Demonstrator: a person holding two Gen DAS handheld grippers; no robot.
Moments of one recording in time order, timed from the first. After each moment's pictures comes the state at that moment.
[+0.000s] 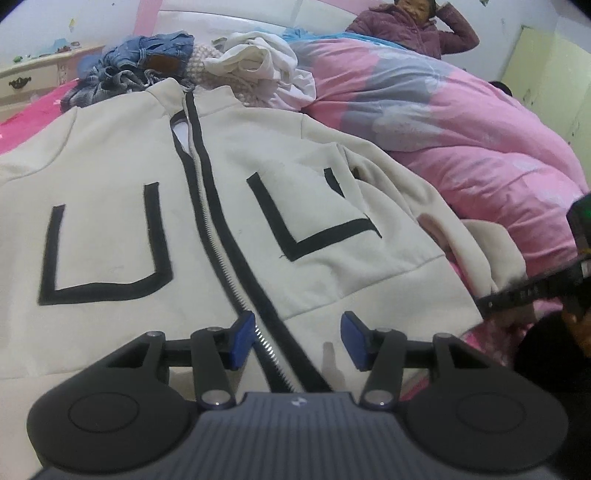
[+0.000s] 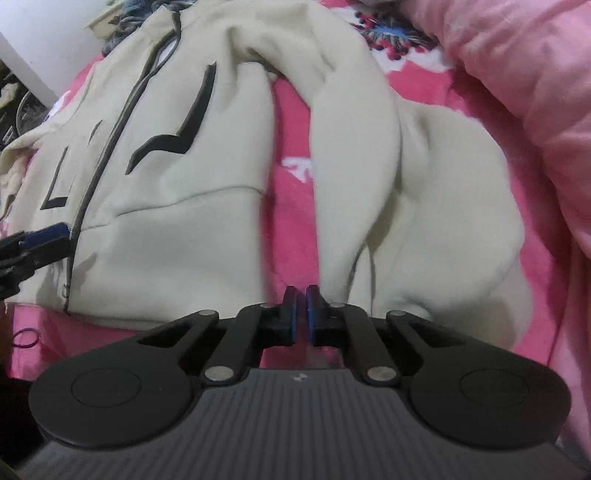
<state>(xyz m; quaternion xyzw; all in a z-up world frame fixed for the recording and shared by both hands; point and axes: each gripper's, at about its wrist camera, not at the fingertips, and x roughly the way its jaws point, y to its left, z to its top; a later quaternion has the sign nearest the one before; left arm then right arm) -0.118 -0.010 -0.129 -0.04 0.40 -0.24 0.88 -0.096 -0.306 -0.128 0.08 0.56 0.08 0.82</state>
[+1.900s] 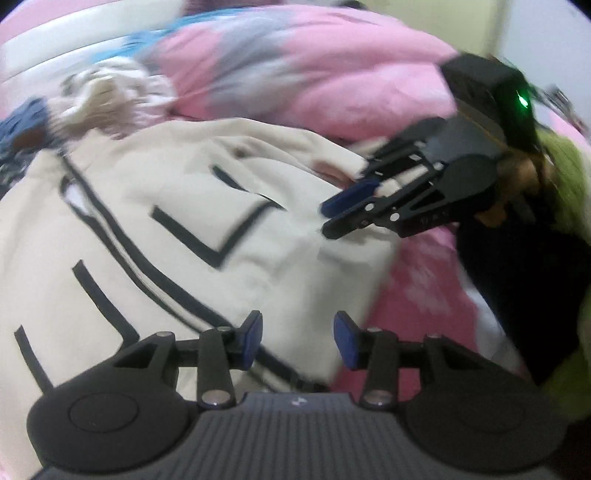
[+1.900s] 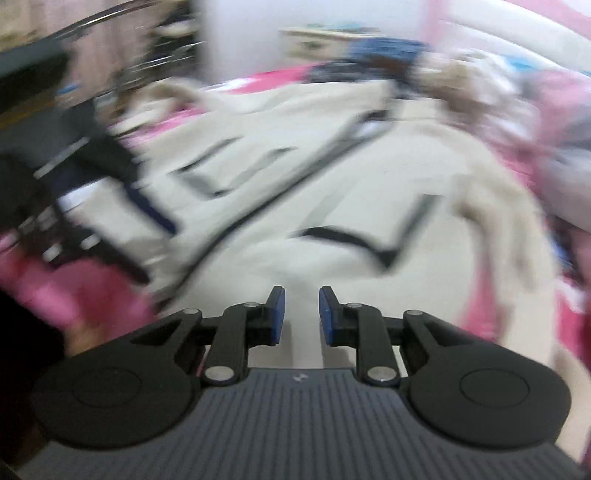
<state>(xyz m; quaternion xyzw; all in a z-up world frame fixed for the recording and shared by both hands) -0.108 -0.032 -0.102 0.12 0.39 -0.41 0.81 -0.092 -0.209 -0.091 -0.11 0.38 0.29 0.87</state>
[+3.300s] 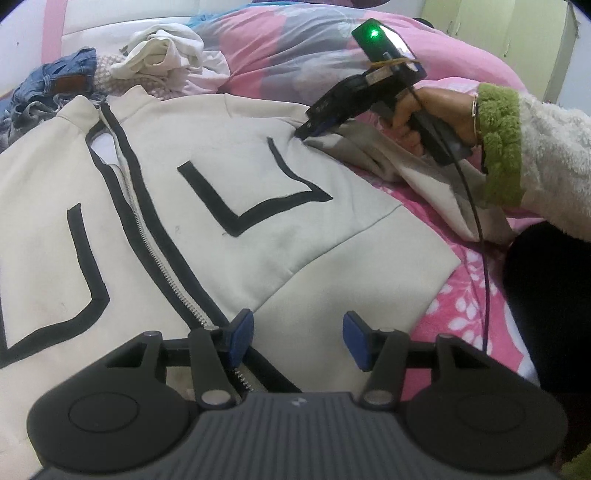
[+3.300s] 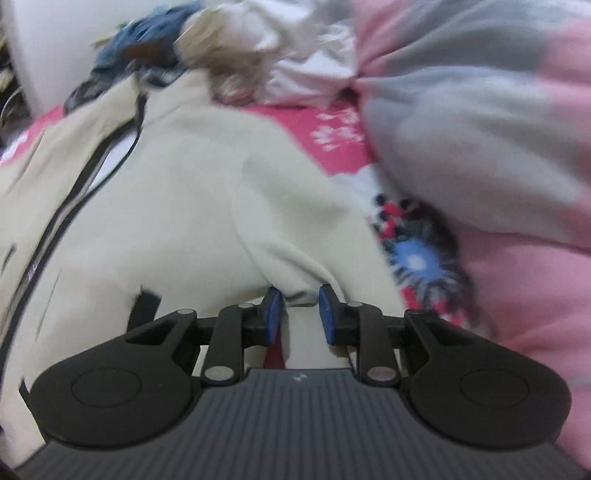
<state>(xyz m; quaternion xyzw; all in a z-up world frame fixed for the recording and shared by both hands) -0.115 -0.045 -0.147 0.06 0.40 -0.35 0.85 0.083 -0.323 -0.133 -0.03 0.44 0.07 0.90</state>
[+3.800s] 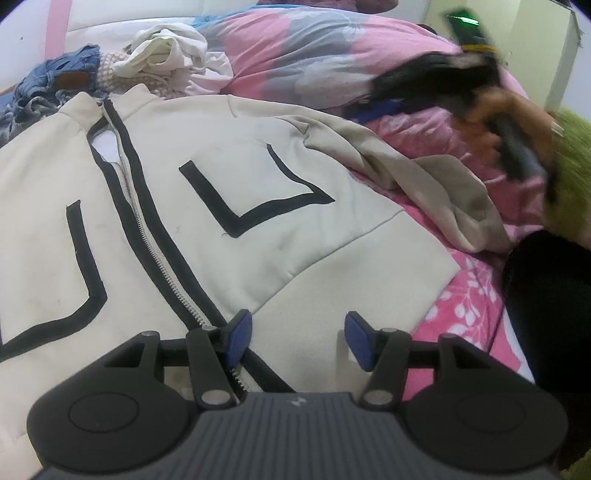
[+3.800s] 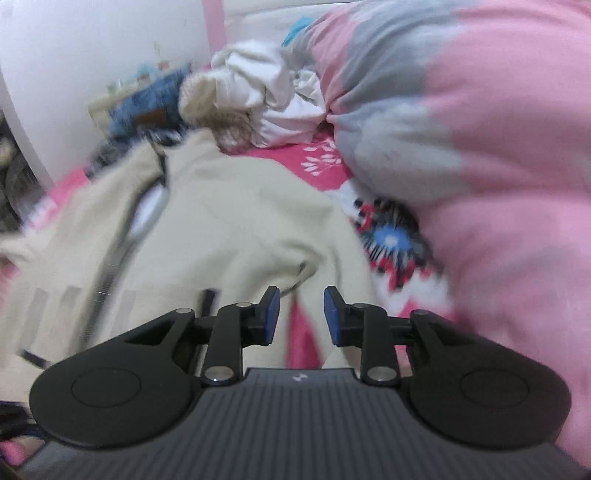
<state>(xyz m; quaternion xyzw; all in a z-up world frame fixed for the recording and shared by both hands) -0.113 -0.043 -0.148 0.04 0.40 -0.34 0.85 0.002 -0.339 -0.075 0.09 0.39 0.07 0.91</state>
